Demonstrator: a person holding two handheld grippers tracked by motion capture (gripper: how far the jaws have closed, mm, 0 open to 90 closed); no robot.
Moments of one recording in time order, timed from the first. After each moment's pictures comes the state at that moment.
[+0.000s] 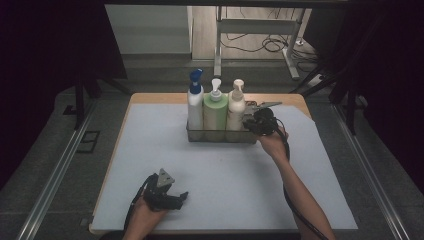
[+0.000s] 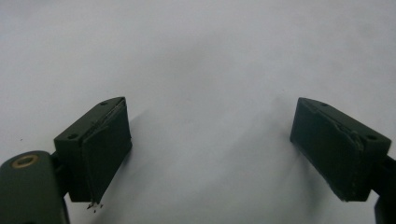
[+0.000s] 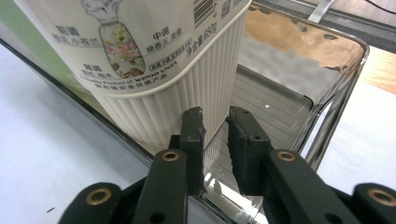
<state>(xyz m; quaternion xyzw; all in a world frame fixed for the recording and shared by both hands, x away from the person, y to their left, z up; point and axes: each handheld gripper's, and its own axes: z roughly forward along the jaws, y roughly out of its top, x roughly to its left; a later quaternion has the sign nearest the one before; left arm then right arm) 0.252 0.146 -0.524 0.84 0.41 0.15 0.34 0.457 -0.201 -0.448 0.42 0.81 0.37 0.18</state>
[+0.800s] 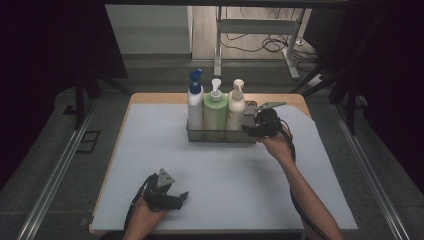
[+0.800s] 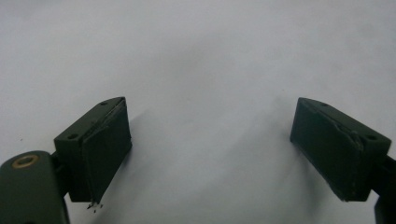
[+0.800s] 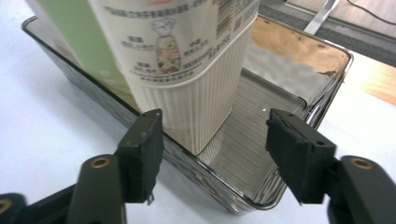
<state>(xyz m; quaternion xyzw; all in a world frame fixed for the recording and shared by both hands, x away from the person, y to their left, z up) 0.252 0.145 -0.524 0.84 0.41 0.15 0.34 0.439 -0.205 -0.430 0.40 0.82 0.37 0.18</state>
